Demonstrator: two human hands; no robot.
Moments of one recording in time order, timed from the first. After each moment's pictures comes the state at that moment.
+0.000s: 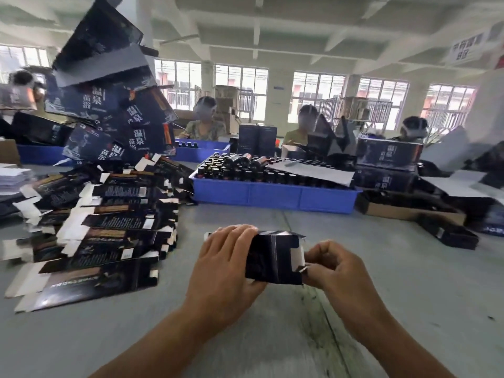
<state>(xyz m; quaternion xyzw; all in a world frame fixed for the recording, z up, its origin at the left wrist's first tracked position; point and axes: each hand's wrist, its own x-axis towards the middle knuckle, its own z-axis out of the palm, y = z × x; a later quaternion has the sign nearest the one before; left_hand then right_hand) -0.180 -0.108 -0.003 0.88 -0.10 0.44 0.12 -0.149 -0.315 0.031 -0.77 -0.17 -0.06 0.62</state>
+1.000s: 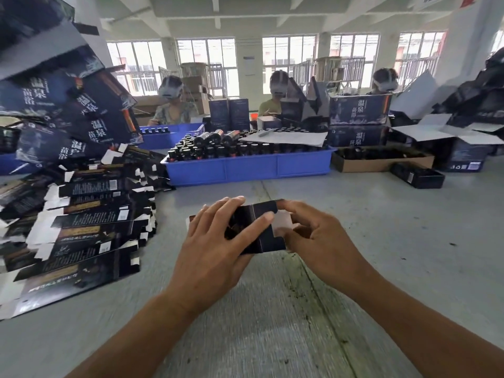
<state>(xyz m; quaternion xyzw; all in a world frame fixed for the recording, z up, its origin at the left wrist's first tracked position) -0.194 -0.118 0.004 0.88 -0.21 0.42 0.00 -0.165 -0.331 0.029 -0.77 -0.29 -0.11 0.55</state>
